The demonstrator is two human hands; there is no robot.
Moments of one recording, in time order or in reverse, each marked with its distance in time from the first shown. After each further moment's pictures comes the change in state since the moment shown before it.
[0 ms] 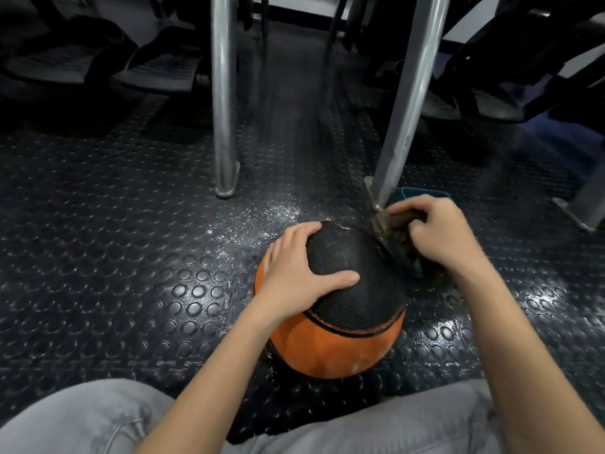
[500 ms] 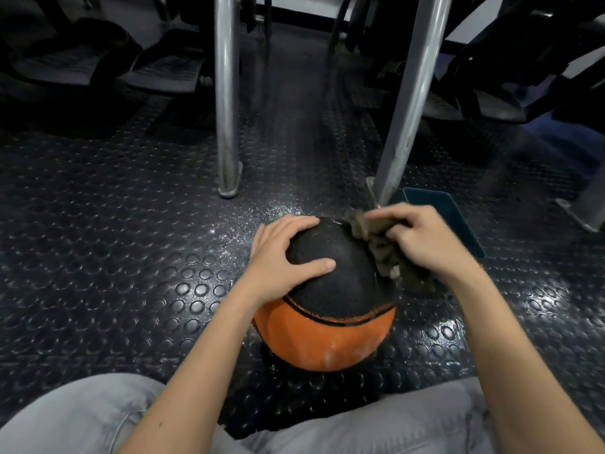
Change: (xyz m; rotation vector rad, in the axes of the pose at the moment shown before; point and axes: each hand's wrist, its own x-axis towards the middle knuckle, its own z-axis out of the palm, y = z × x) left_hand 0.008 -0.020 -0.018 -0.053 0.051 0.142; right_hand -0.010 -0.011 0.005 0.229 -0.215 -0.026
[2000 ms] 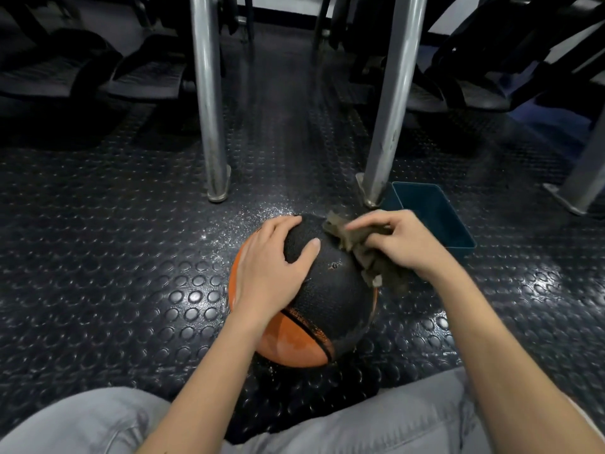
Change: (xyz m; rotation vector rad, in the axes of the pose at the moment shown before) left_hand -0.004 0.014 0.015 0.254 0.199 -0.064; right_hand 0.002 0.014 0.009 0.042 -0.029 -0.079
